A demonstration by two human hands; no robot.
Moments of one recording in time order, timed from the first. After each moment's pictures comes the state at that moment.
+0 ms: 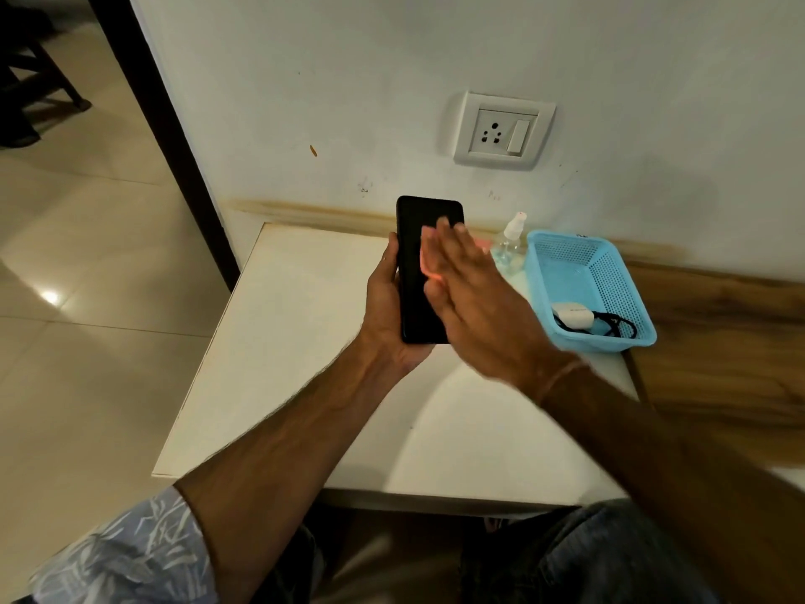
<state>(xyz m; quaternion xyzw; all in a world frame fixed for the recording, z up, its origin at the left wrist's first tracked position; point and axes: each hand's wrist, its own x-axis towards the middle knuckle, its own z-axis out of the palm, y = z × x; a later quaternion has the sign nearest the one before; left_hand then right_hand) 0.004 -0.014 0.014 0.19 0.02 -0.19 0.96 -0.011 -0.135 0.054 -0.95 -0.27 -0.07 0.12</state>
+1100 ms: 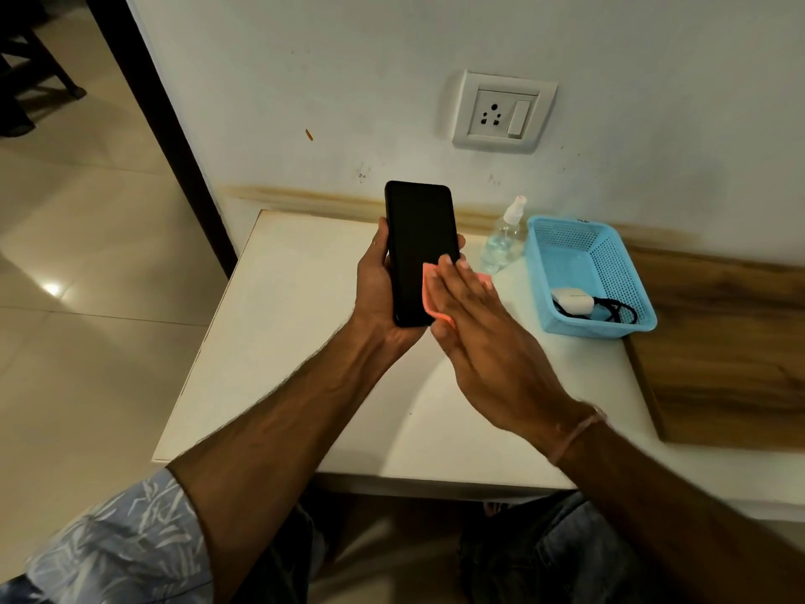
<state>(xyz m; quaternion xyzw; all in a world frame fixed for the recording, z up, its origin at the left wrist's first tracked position) 0.001 -0.008 0.021 0.23 0.03 -0.19 0.95 -0.059 -0.151 0.036 -0.95 -0.27 -0.06 0.14</state>
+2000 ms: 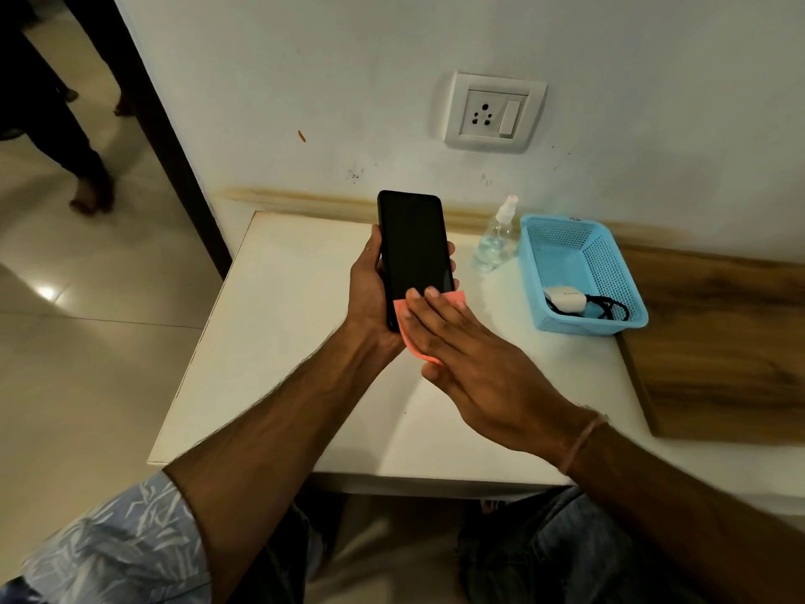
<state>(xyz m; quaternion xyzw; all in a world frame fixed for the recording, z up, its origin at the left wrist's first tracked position) 0.000 -0.008 0.015 0.28 0.03 -0.18 0.94 -0.067 -0.165 0.027 -0.91 -0.40 -0.02 0.08</state>
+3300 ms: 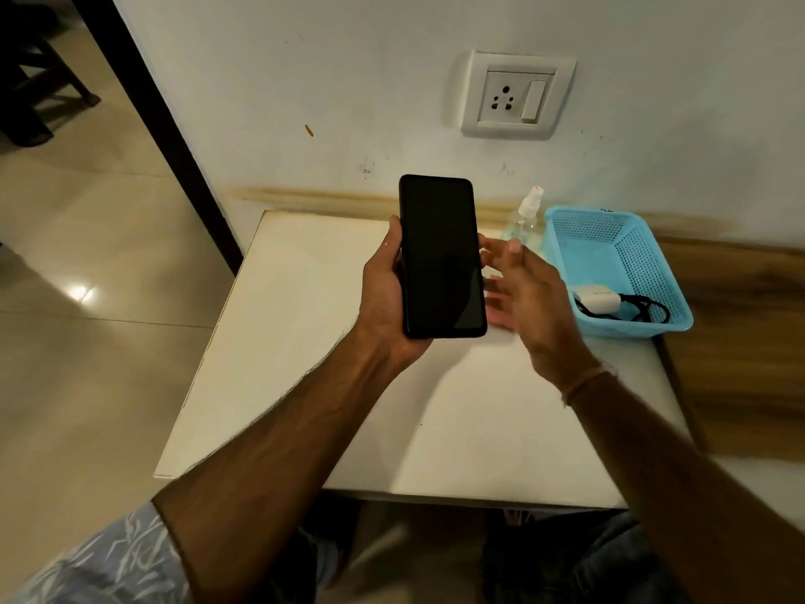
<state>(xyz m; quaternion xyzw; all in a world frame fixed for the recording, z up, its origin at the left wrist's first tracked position) 0.001 -0.014 0.018 0.32 0.04 -0.16 0.93 0.008 -0.163 0.021 -0.79 0.03 0.01 0.62</state>
